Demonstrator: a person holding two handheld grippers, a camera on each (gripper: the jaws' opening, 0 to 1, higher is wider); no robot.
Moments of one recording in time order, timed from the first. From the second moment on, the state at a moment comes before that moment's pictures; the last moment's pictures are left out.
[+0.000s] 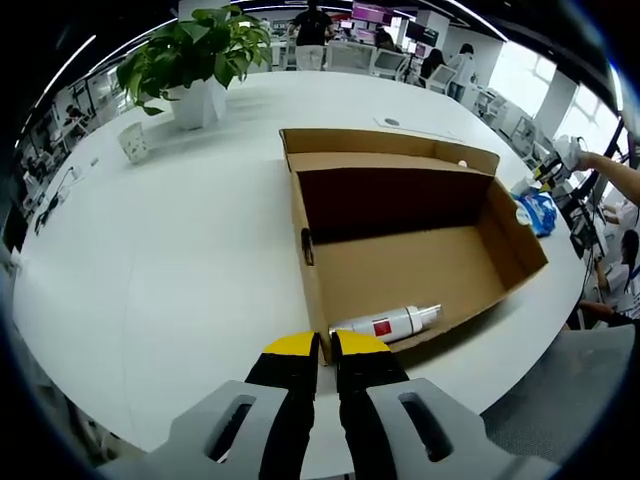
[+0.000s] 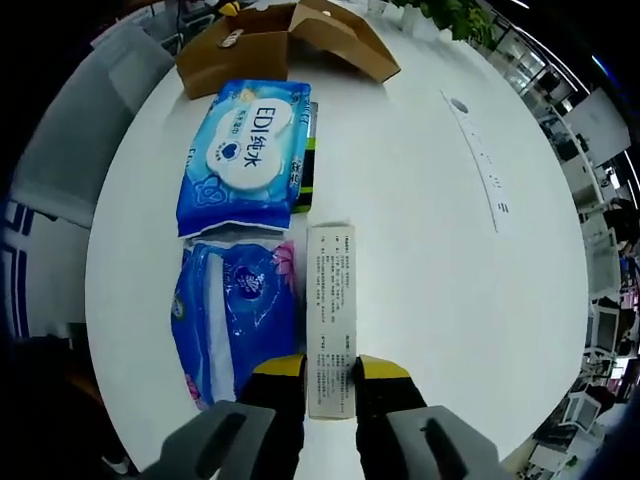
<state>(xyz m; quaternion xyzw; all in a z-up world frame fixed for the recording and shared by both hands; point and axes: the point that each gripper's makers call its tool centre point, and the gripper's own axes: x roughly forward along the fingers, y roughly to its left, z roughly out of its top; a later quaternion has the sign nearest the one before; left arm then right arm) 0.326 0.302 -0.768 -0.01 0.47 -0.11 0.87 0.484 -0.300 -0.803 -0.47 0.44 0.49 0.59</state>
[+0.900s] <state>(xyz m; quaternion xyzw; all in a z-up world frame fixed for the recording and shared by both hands) 0.326 0.301 -0.768 0.00 0.47 -0.11 0.87 0.492 -0.298 -0.792 -0.49 0.43 0.47 0.60</state>
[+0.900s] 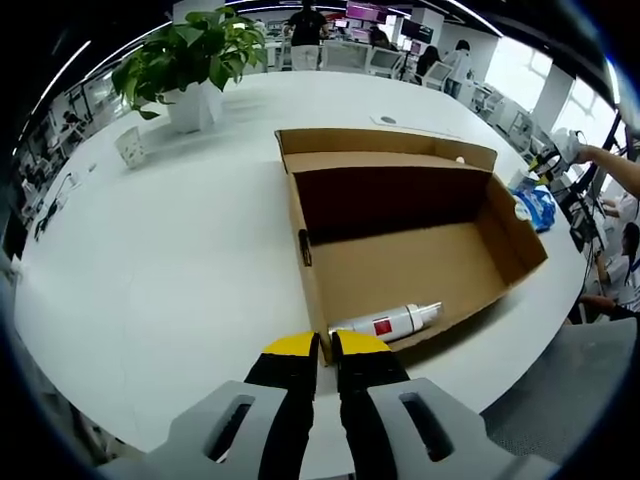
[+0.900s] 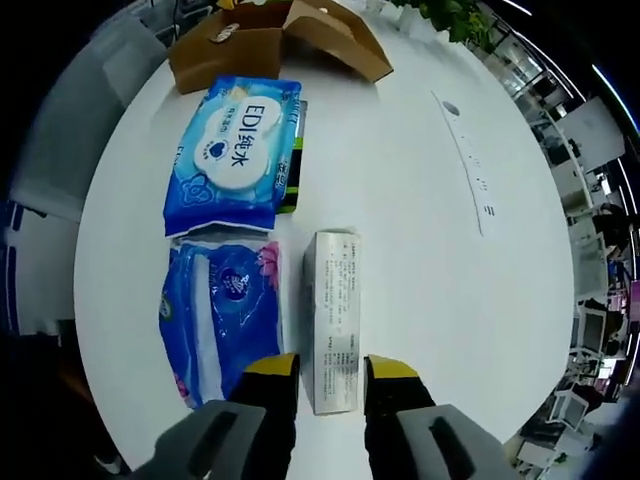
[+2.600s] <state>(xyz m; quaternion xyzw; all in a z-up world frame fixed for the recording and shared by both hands) 0.345 0.283 -0.735 0.14 0.43 -0.23 0.86 0.404 -0.220 -0.699 -0.28 0.35 0.36 0.82</state>
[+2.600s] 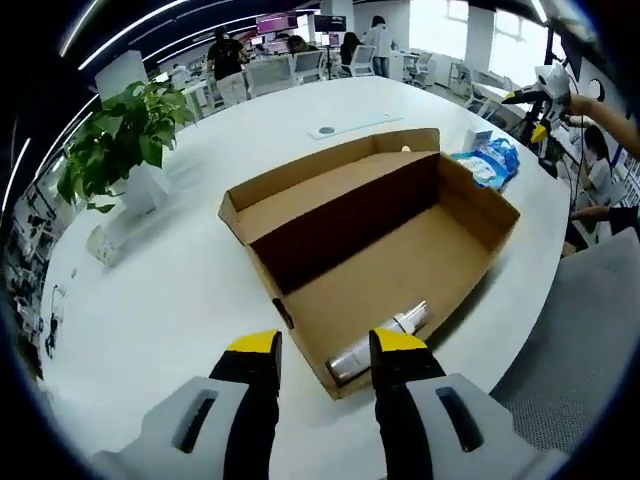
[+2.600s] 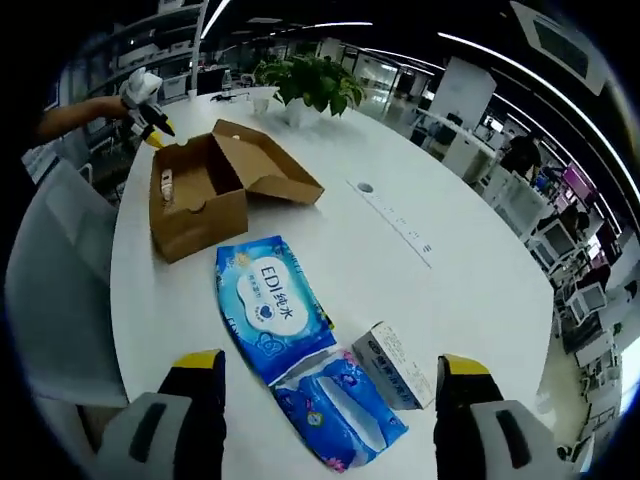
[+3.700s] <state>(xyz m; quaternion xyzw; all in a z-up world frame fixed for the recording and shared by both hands) 0.349 0.251 -0.736 0.23 0.46 -0.39 0.77 0.333 -0.150 -0.669 -0.23 0.29 0.34 0.86</state>
